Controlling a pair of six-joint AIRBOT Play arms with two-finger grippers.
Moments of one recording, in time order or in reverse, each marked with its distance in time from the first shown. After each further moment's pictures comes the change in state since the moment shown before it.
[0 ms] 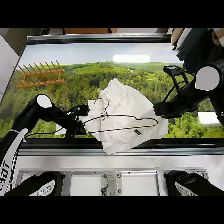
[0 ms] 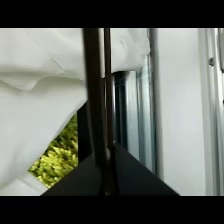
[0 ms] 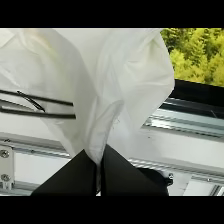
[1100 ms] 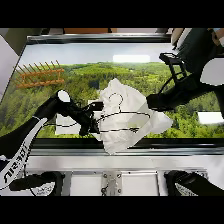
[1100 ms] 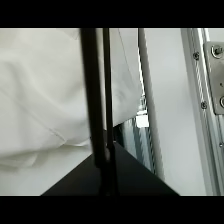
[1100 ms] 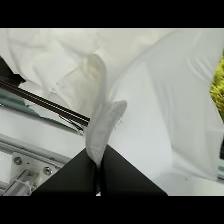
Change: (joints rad) left arm -0.135 -0.213 0.121 -0.128 -0.003 0.007; right arm 0.047 -0.025 0.109 0.137 -0.119 0.001
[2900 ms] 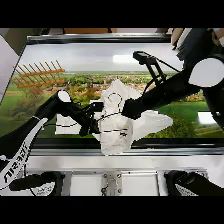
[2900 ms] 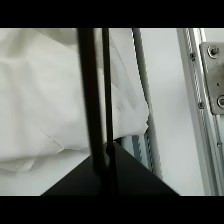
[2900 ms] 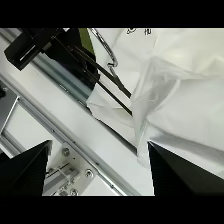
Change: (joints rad) left arm -0.002 -0.001 0.000 -0.003 -0.008 0.003; right arm 0.064 -0.023 0.014 0.279 -0.105 -0.198
